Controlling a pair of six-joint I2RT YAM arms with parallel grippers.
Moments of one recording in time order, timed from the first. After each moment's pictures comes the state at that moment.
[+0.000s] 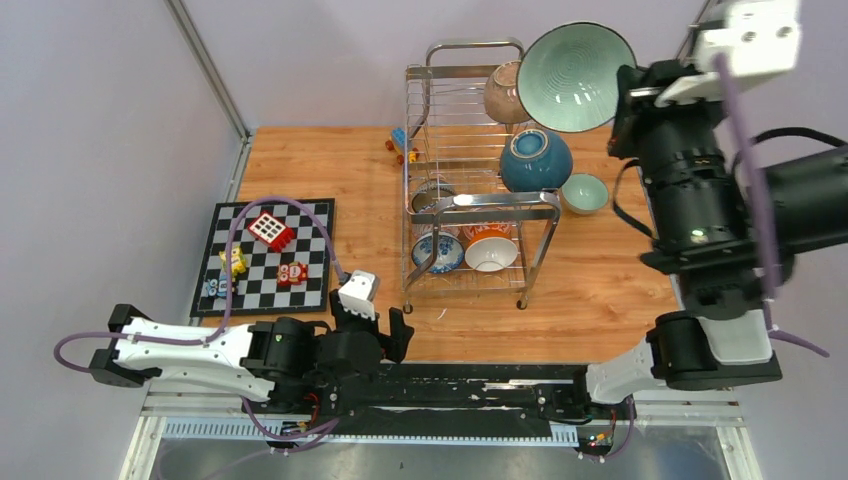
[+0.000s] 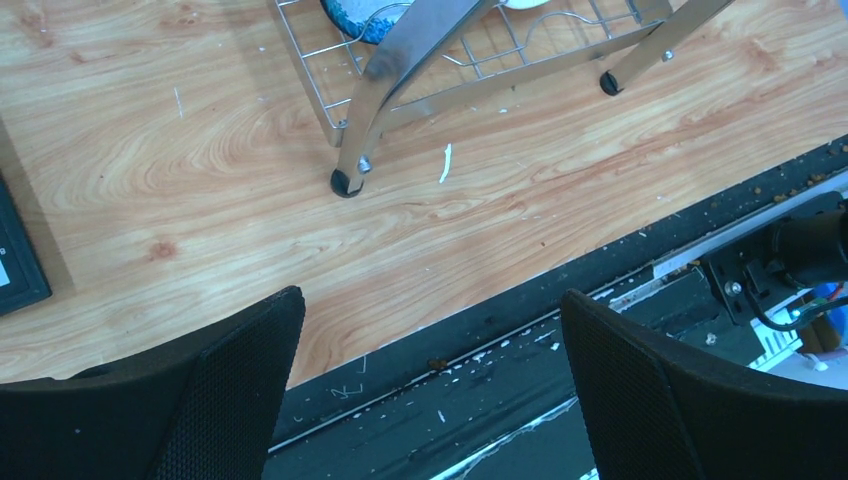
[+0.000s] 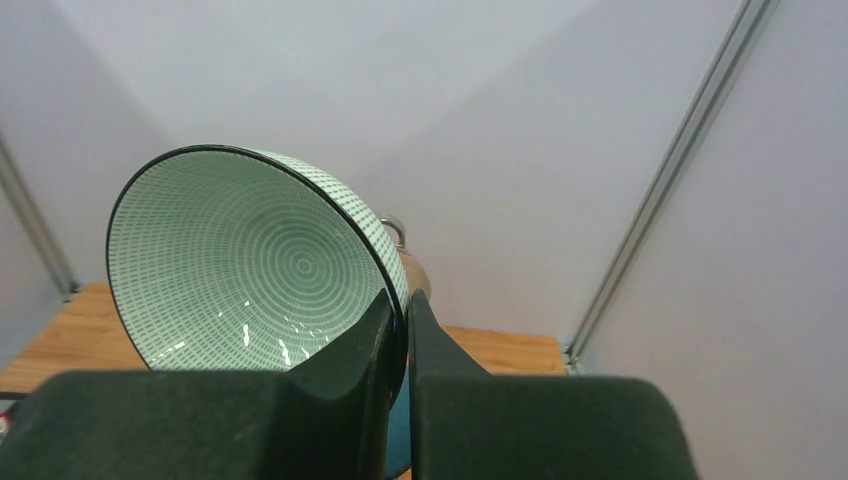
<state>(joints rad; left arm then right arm) -1.59 0.79 0.73 -0.72 -0.87 -0.98 1.54 1.36 2.36 0.01 1.31 -1.03</state>
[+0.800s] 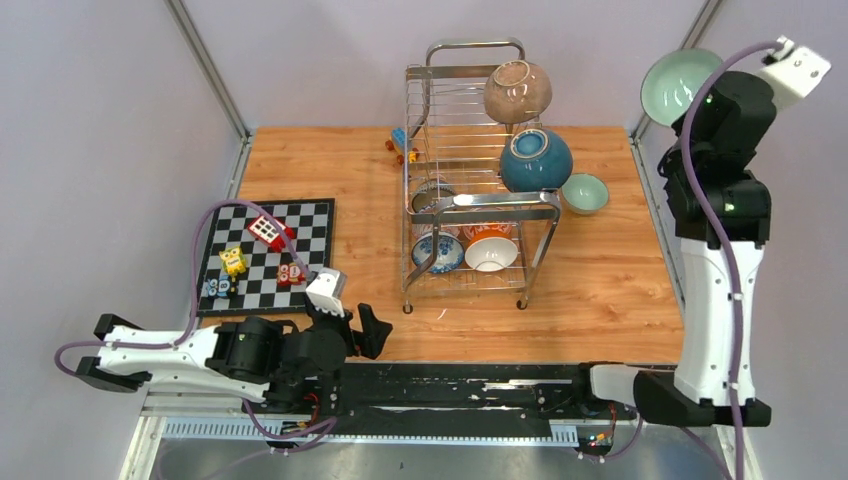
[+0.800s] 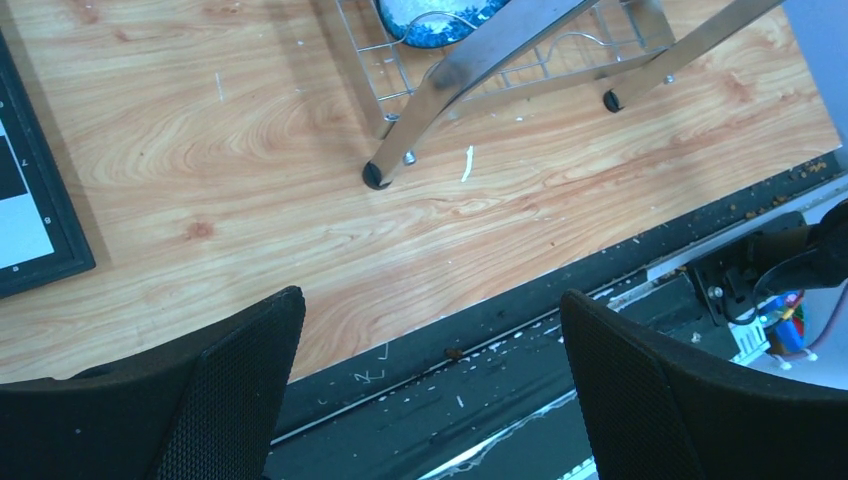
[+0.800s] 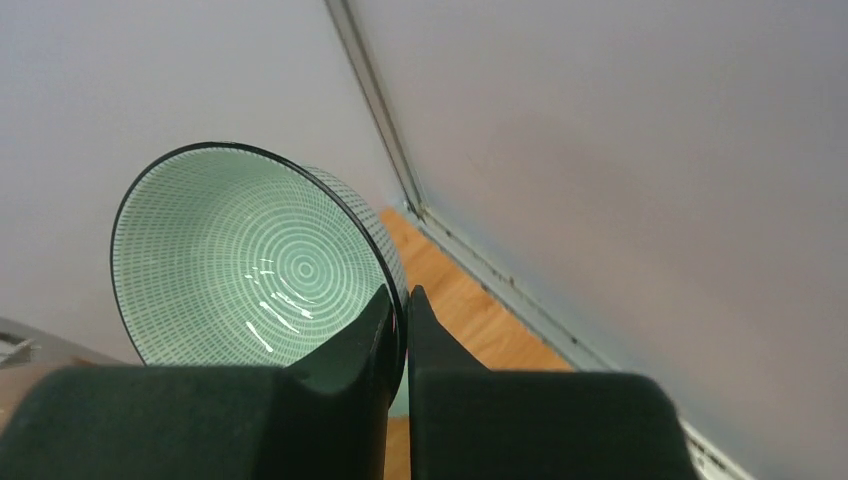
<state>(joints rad) -1.59 0.57 0.69 -0.85 -0.88 -1.03 0.10 1.25 1.97 -0.69 0.73 0.22</state>
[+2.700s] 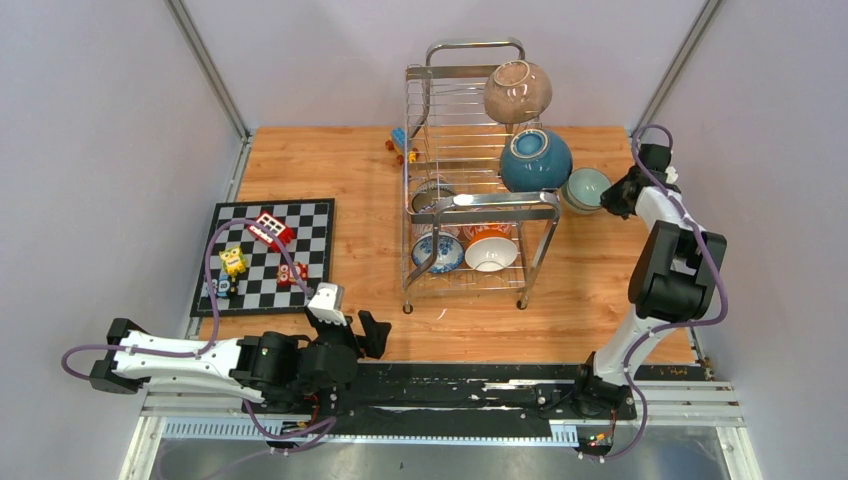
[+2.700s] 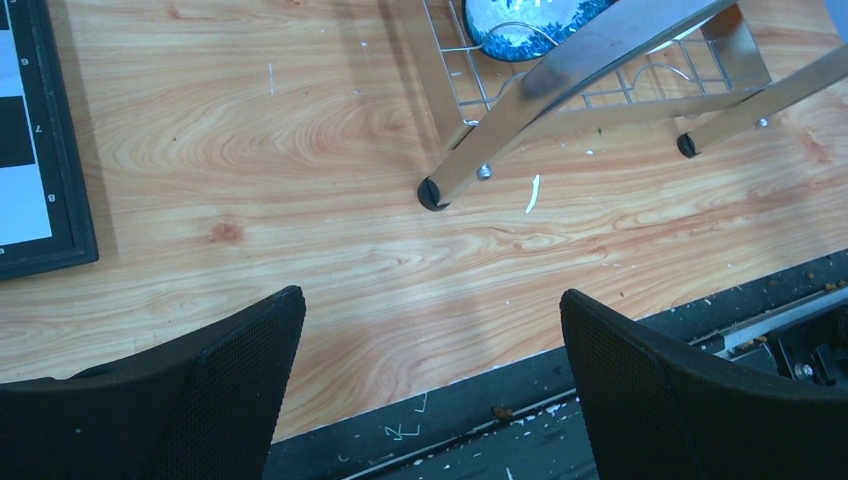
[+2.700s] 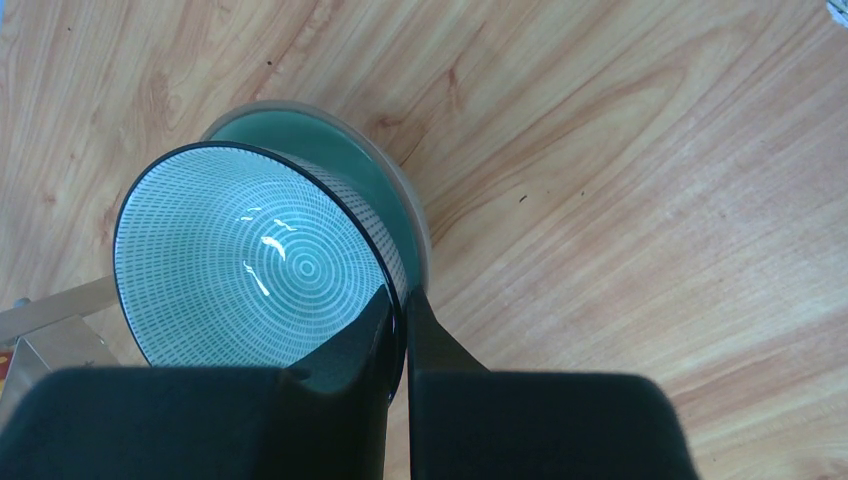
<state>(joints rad) -1.59 0.51 0.41 -0.68 -1.02 -1.11 -0.29 1.79 1.28 -0.32 -0.03 0.64</state>
